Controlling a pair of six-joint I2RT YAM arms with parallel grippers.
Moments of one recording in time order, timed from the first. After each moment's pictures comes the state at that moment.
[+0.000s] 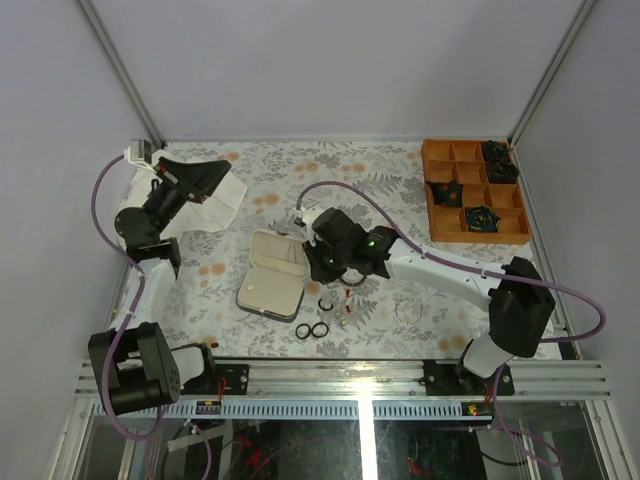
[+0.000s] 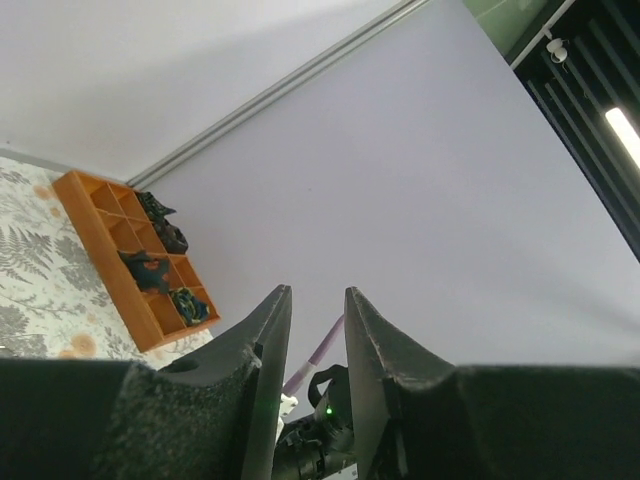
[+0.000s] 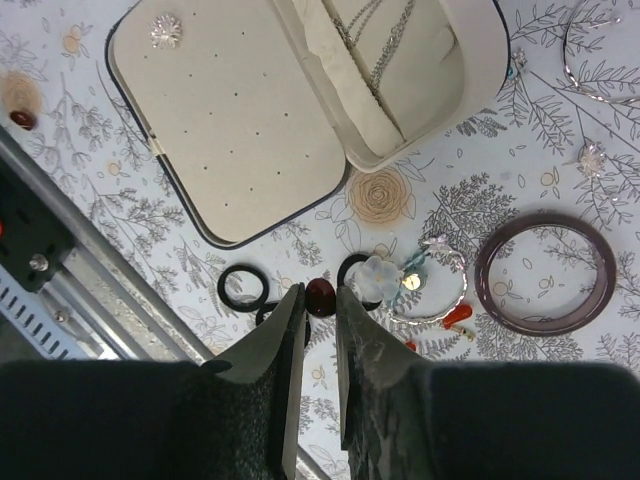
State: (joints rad) left arm 0.20 1.18 0.72 1.08 0.83 -1.61; right arm 0.96 1.59 1.23 -0.49 -0.09 0.30
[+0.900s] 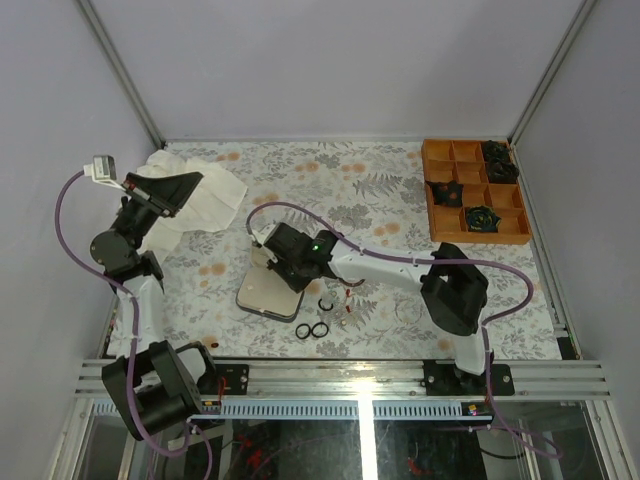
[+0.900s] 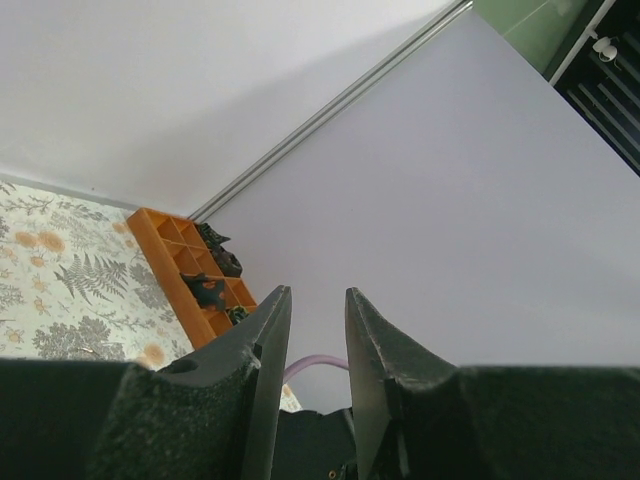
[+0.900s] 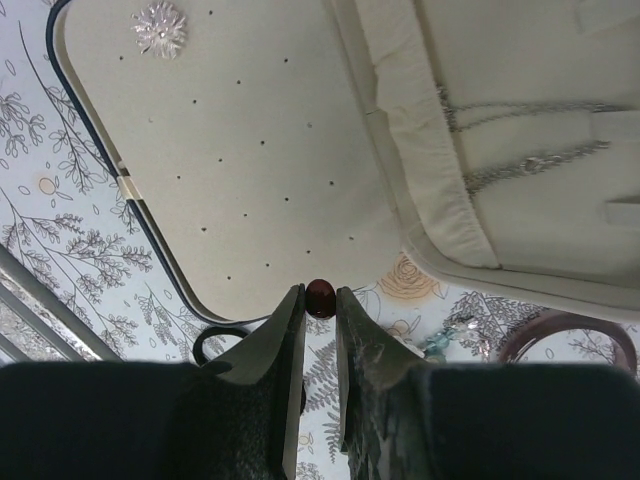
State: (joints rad) left arm 0.47 1.05 0.65 1.15 0.96 -1.64; right arm 1.09 1.95 1.54 -0.62 0.05 0.17
